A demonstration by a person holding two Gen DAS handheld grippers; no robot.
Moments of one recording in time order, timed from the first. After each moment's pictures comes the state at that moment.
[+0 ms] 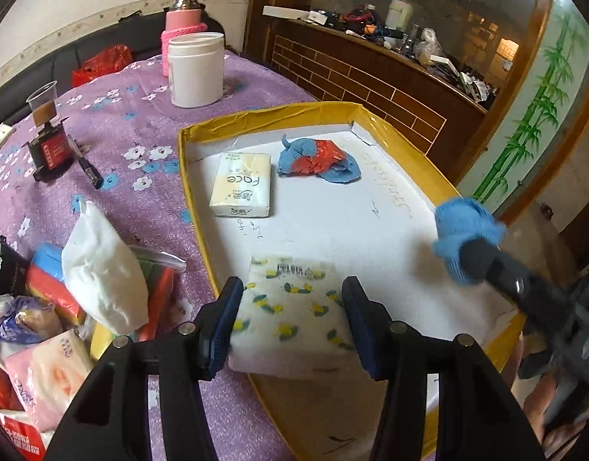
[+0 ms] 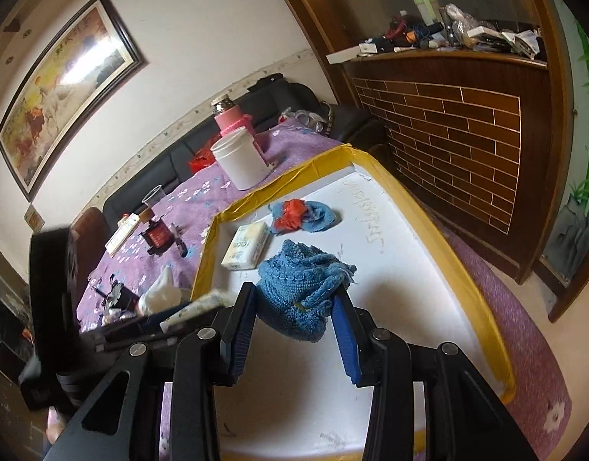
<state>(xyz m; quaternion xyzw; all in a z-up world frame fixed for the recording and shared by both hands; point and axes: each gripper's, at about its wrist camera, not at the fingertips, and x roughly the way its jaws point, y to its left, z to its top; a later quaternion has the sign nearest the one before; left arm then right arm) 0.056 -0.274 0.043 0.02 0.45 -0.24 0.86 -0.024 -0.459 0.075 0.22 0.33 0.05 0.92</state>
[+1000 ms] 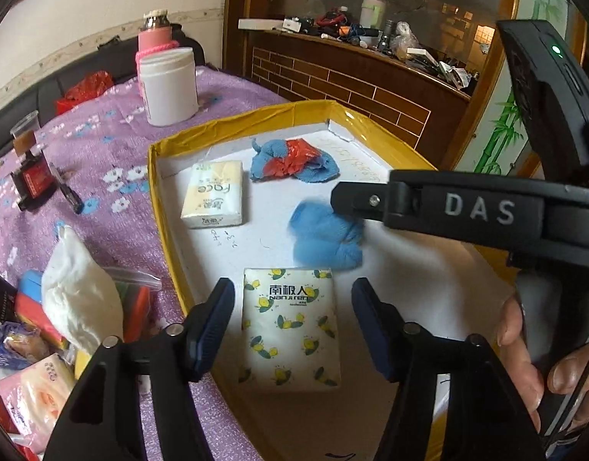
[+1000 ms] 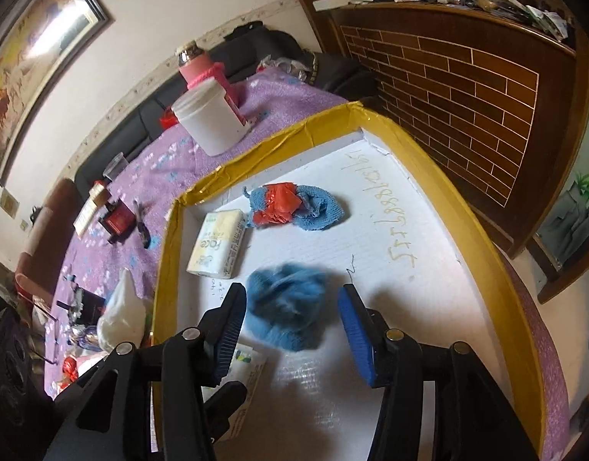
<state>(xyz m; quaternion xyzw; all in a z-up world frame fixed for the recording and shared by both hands) 0.050 -0.294 0.036 0.06 0.41 -0.26 0.87 0.054 -0.445 0.058 0.21 0.42 0.03 0.88</state>
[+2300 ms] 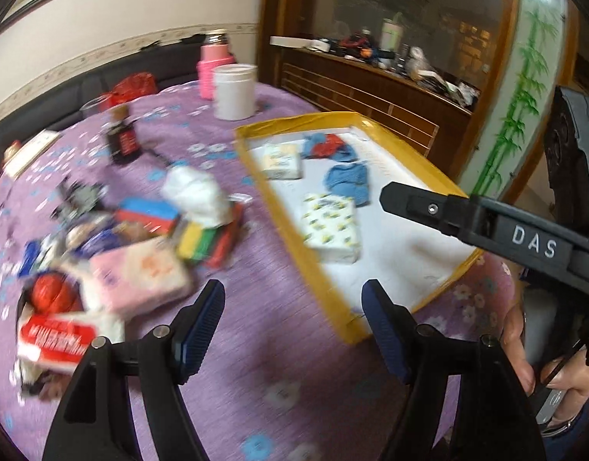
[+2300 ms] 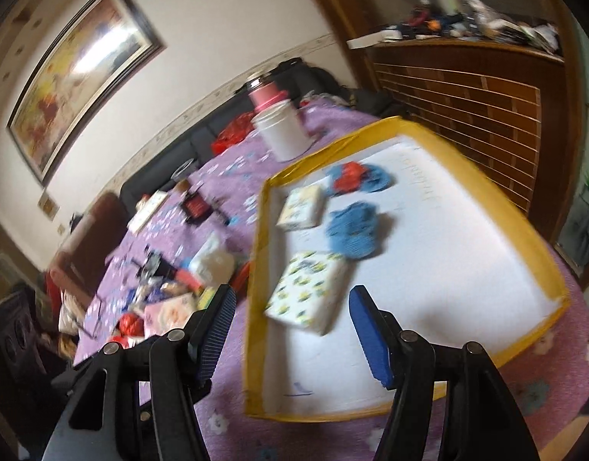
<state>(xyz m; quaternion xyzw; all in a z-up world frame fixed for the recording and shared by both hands) -0.051 -0.193 0.070 0.03 0.40 -0.21 0.89 -0.058 -0.377 0.083 0.20 0.34 0.10 0.91</state>
